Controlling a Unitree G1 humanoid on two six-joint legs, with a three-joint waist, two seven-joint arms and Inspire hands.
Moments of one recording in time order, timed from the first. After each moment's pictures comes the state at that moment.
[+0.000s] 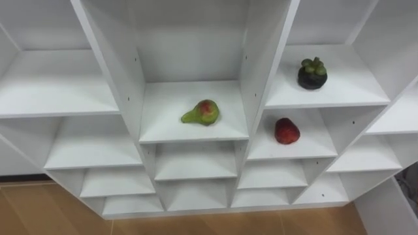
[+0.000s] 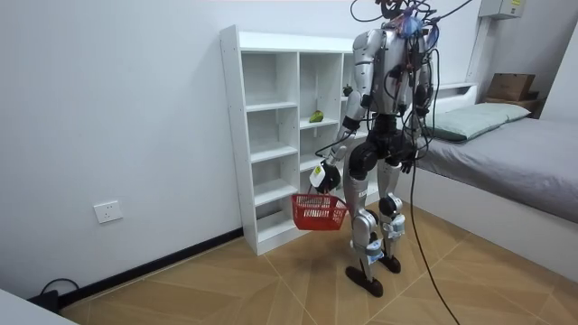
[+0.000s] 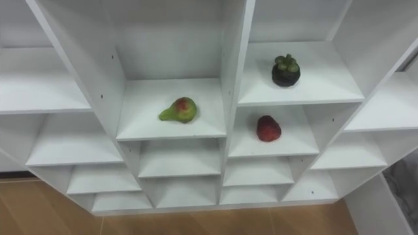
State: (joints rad) left arm 0.17 0.18 0.03 1.10 0.30 -0.04 0.19; right arm 0.19 -0.22 0.02 1.07 0.19 -0.09 -0.10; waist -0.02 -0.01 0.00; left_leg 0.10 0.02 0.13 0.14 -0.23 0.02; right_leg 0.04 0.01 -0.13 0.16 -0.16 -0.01
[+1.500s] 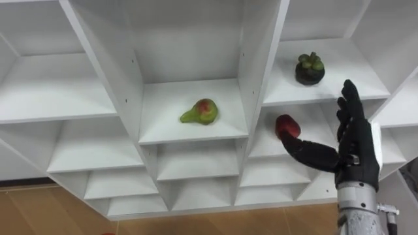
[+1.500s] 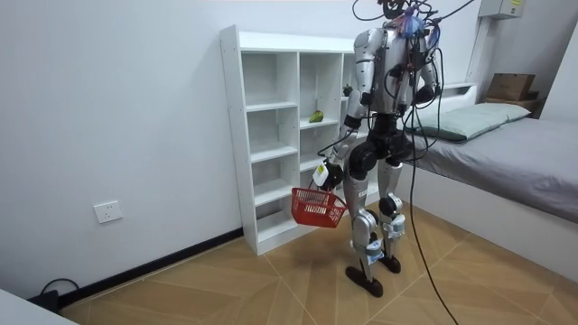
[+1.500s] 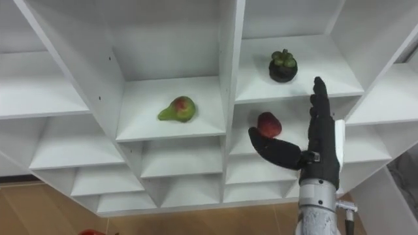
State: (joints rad) left arm 0.19 0.19 -0.08 1.12 0.15 -0.09 0.14; right arm 0.30 -0.22 0.09 -0.15 0.02 -0.19 -0.40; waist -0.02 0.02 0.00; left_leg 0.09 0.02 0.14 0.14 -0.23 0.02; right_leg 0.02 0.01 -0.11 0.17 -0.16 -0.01
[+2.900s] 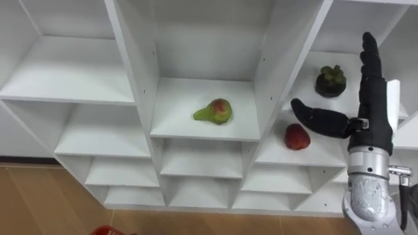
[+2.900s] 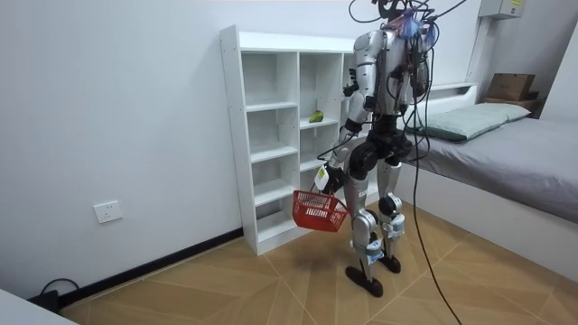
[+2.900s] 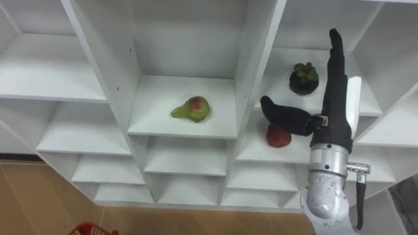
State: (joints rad) left arm 0.21 0.25 -0.07 1.00 0.28 -0.01 0.05; right arm 0.09 -0.34 0.09 -0.04 -0.08 -0.19 -0.47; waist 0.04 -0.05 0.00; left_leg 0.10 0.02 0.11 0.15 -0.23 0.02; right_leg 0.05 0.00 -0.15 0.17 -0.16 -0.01
